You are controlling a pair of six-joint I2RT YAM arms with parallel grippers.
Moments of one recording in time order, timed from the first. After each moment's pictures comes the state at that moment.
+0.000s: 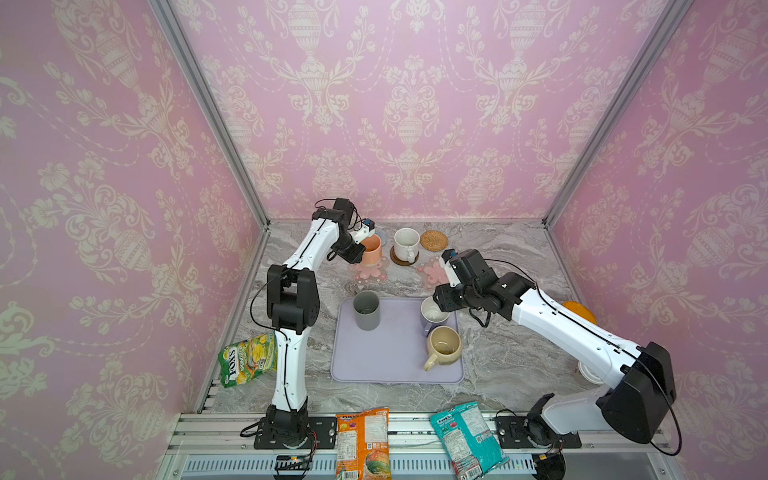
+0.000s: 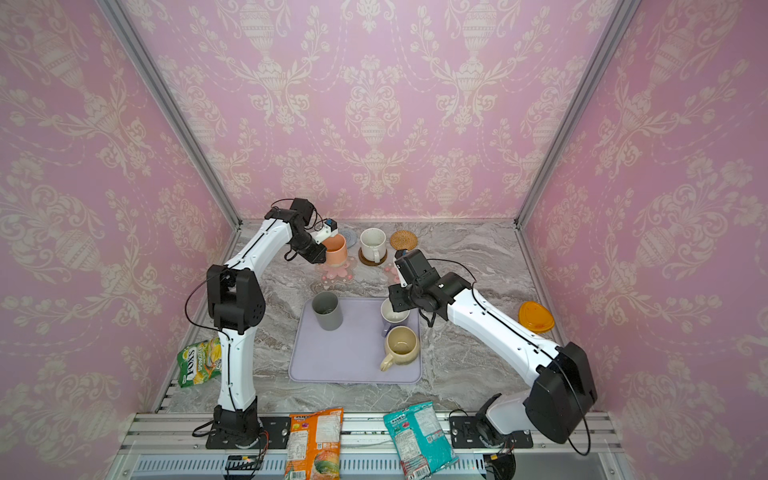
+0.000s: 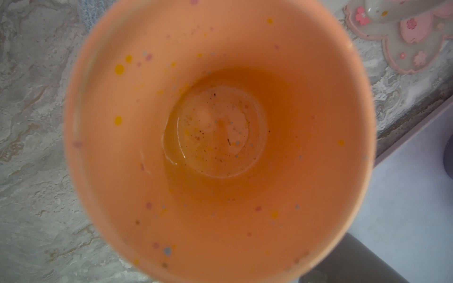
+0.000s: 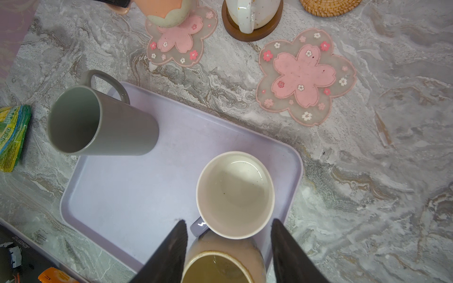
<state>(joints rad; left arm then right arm) -0.17 2.24 2.09 -1.13 0.20 0.47 0.63 1.40 1.20 -0.72 0.04 0.34</state>
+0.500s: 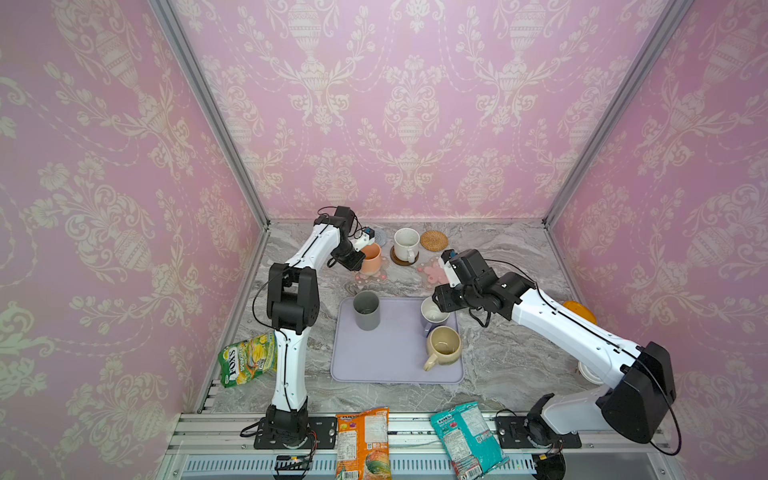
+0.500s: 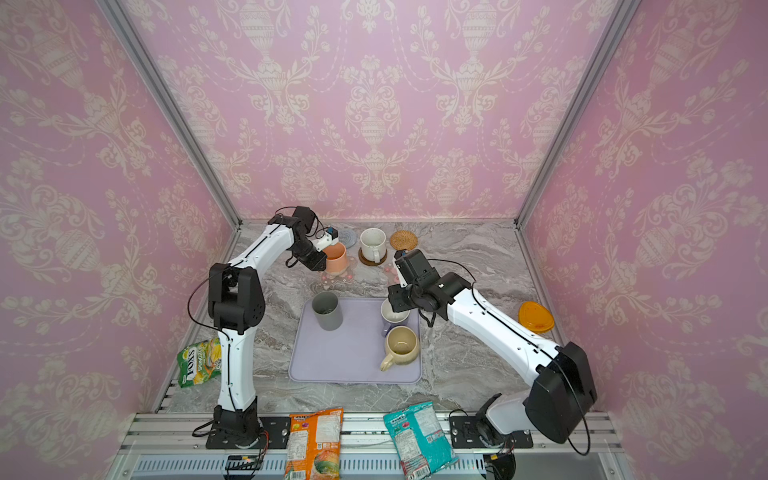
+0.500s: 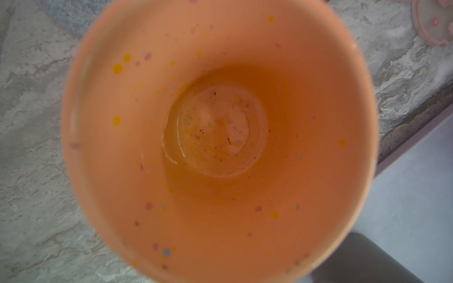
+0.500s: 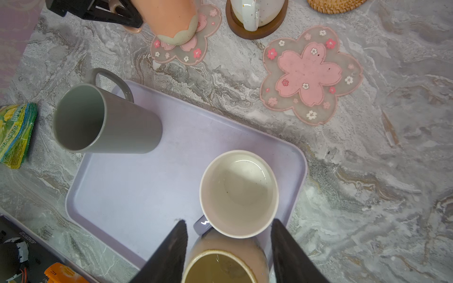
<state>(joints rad) -0.17 2.24 1.99 -1.08 0.20 0.48 0.62 1.40 1.20 -0.72 0.02 0.34</state>
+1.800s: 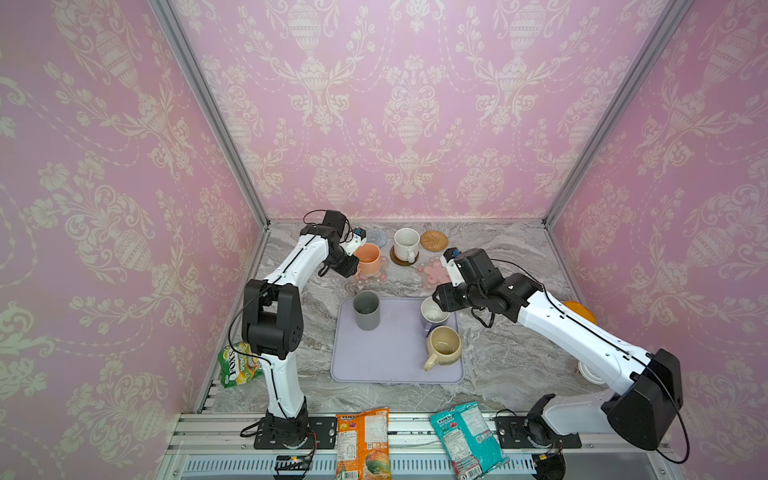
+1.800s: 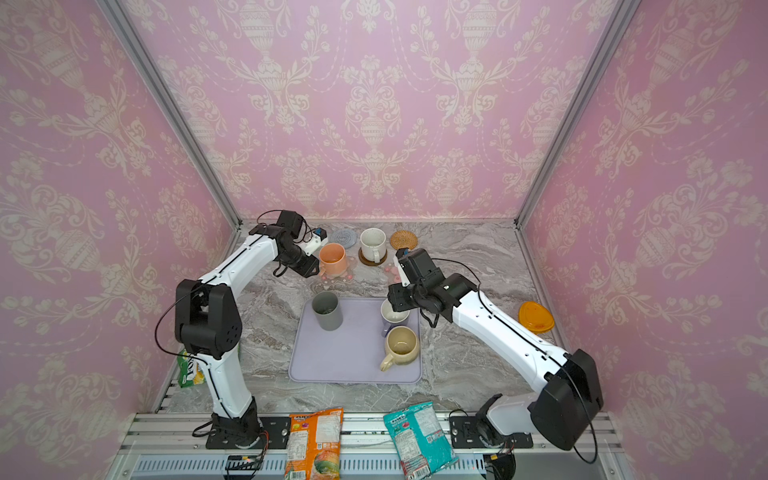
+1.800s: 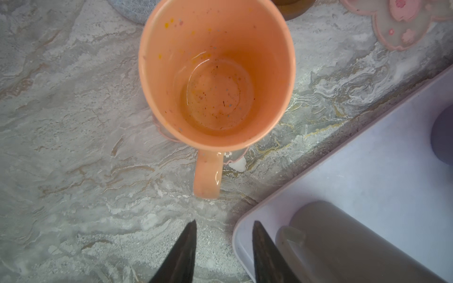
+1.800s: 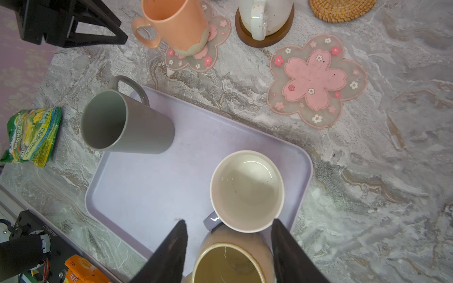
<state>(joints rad) -0.17 1.90 1.62 -0.92 0.17 0.37 0.62 1.36 1.18 -0.70 -0.01 0.34</state>
